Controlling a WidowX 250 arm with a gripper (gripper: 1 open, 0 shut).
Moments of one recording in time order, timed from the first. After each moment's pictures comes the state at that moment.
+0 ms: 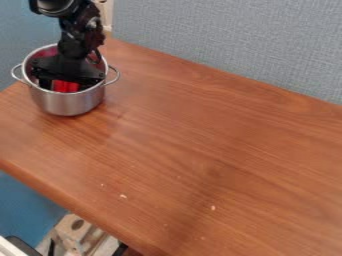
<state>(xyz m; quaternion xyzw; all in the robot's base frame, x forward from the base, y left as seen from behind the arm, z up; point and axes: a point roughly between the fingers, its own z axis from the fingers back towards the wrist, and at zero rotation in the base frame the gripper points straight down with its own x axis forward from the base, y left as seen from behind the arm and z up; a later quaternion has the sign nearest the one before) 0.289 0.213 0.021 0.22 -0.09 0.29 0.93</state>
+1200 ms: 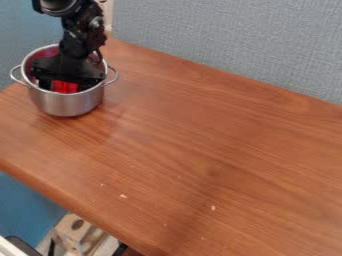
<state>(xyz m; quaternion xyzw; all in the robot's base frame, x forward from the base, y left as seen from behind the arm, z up) 0.288 0.211 0.022 0.22 -0.08 0.31 0.92</state>
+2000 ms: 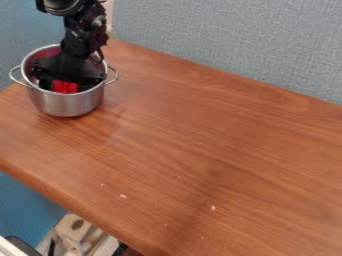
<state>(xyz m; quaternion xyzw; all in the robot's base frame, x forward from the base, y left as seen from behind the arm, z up) 0.288 0.210 0.022 0.23 -0.07 0.32 0.92</state>
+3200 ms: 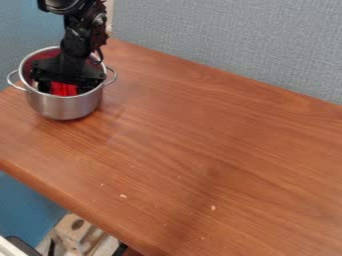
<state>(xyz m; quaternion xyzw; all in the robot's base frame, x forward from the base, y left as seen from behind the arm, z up) 0.284 0.203 0.022 0.22 -0.05 0.33 0.92</state>
